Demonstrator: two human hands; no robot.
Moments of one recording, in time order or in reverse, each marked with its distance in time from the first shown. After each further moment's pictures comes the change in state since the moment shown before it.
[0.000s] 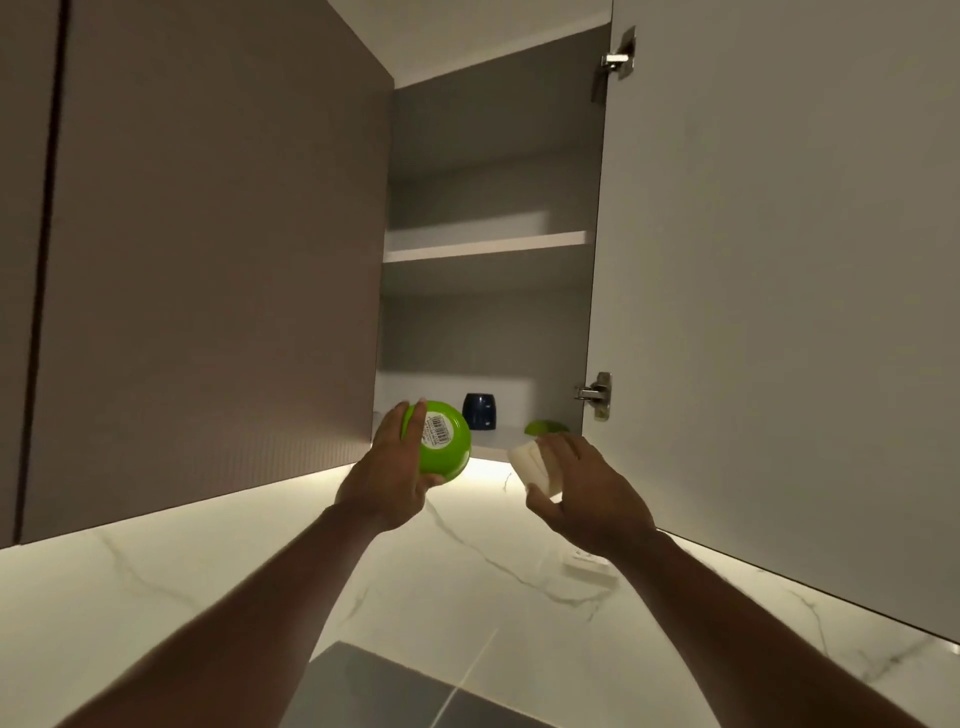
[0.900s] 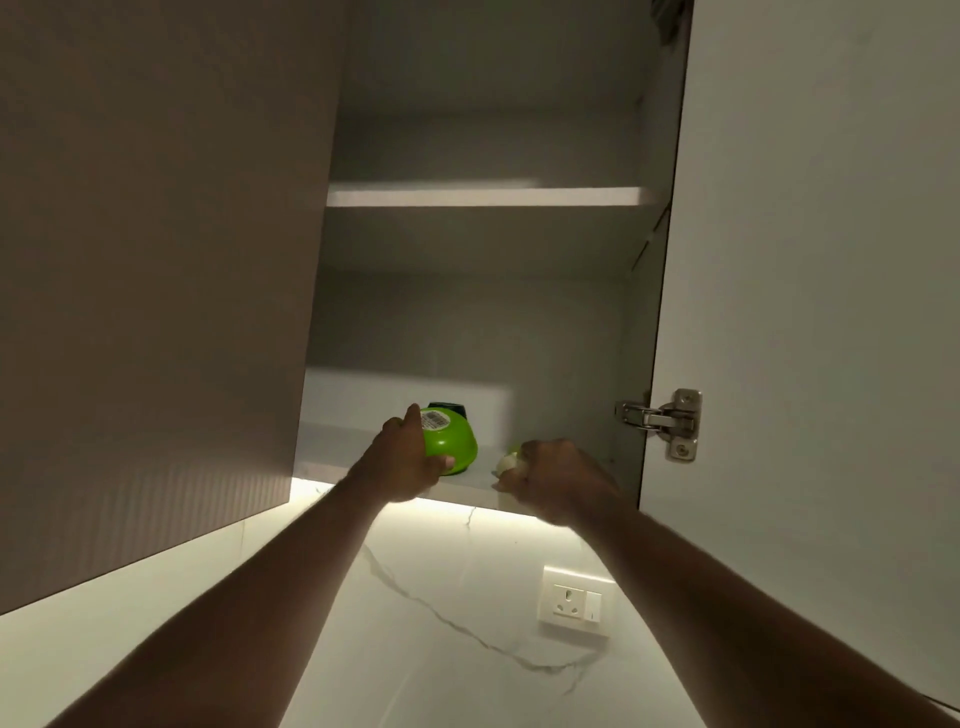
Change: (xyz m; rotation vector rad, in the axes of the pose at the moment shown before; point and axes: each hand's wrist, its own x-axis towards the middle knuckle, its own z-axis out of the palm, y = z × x) left_hand 0.162 -0.065 0.123 -0.279 -0.247 -0.142; right_hand 0.158 0.038 0.093 -0.251 -0.192 0.326
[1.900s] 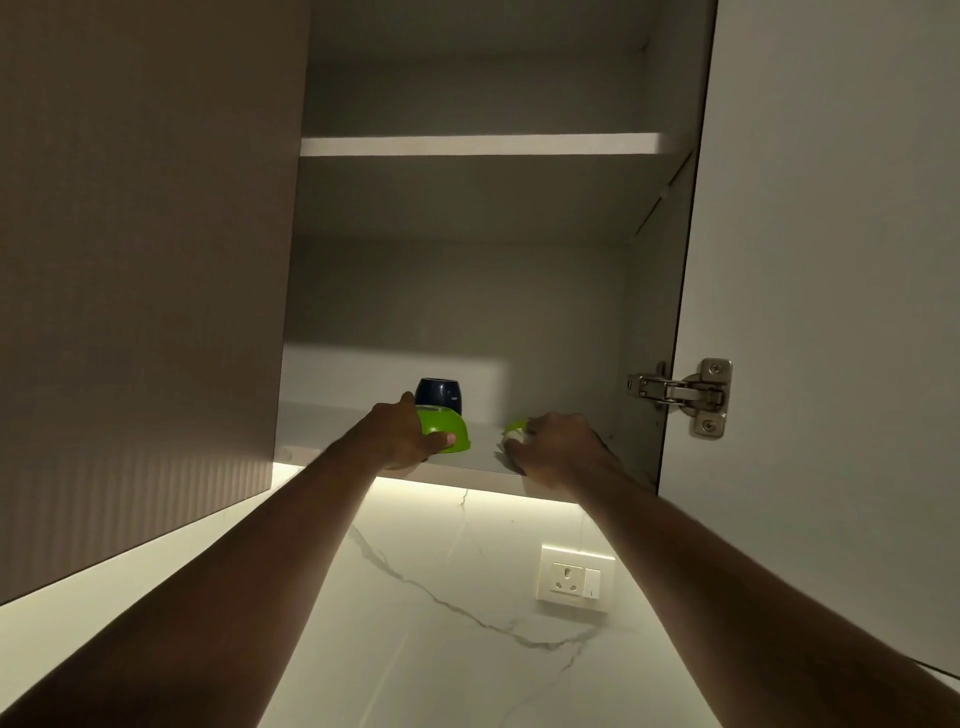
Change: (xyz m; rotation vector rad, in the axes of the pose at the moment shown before) left_hand 0.028 -0.009 0.007 0.127 -0.156 -0.085; right_hand 0.021 0.001 0.015 0.092 -0.037 0.178
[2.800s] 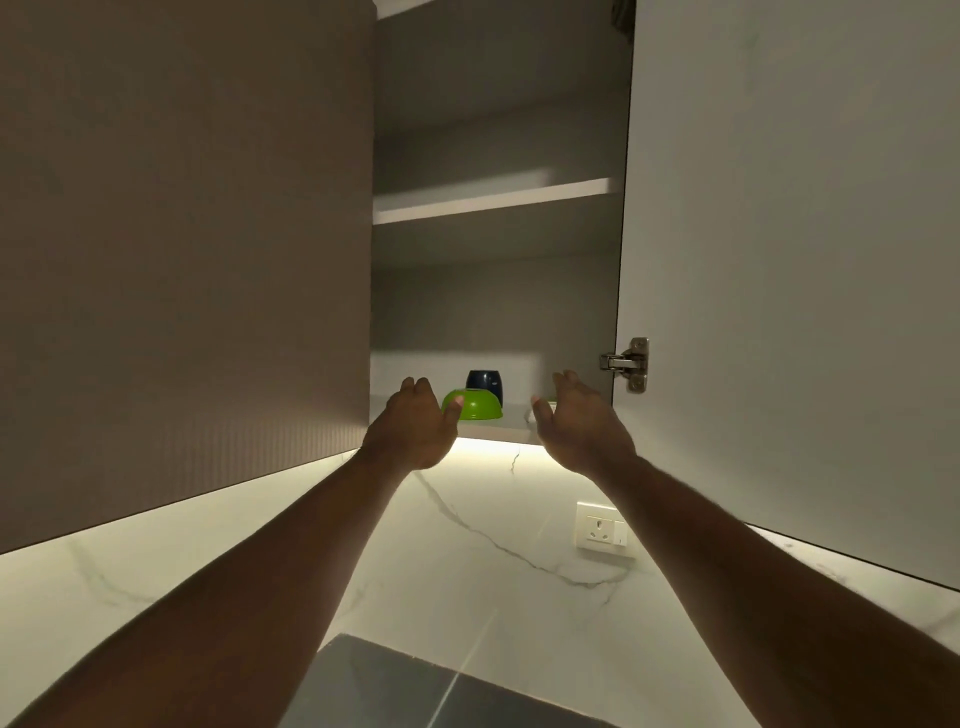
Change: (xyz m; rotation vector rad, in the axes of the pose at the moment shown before) left_hand -0.180 0.058 -0.052 0.135 0.257 -0.079; right_hand -0.122 0.008 -0.059 0.208 0.157 -0.256
